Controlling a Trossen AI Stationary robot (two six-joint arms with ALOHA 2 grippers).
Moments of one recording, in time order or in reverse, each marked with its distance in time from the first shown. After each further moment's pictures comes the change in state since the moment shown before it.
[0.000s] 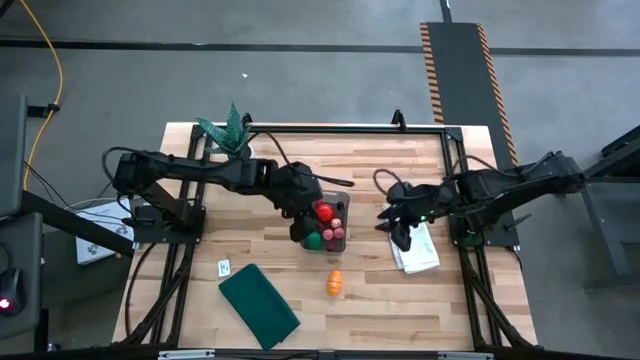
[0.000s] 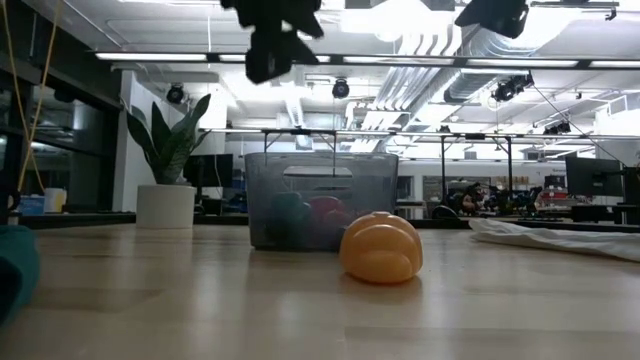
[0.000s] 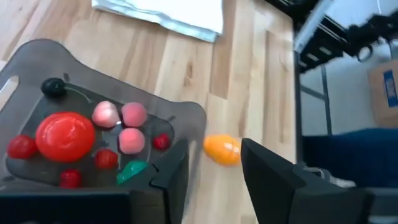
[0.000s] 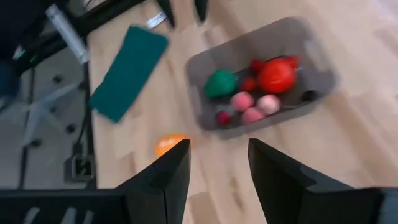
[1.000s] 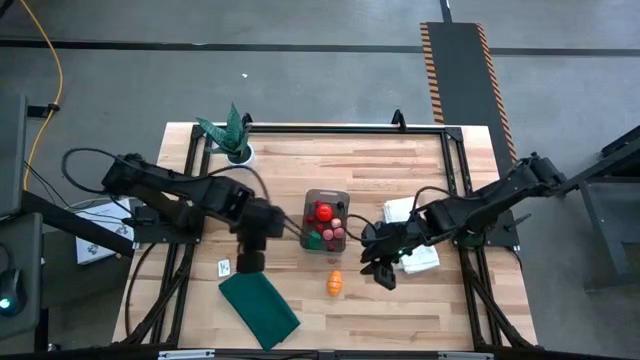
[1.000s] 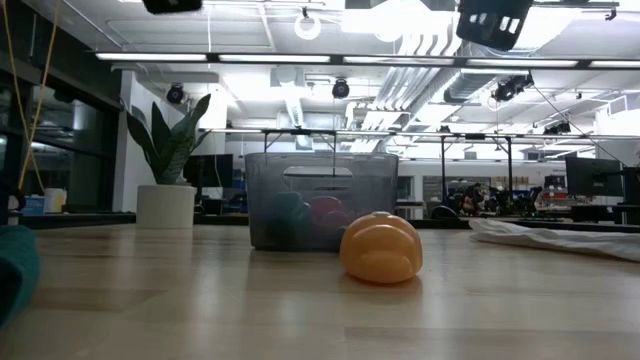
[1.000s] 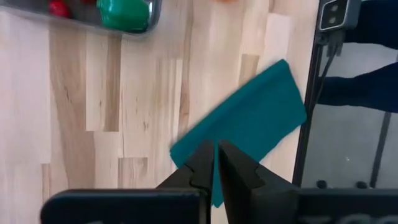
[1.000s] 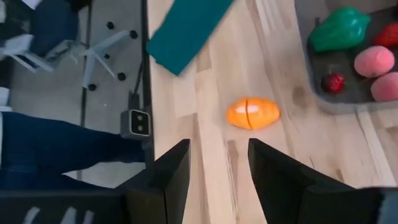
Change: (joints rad) left arm -0.299 -0.056 0.222 -0.743 -0.127 -0.005; right arm 0.140 0.267 0.003 0.237 -0.210 0.060
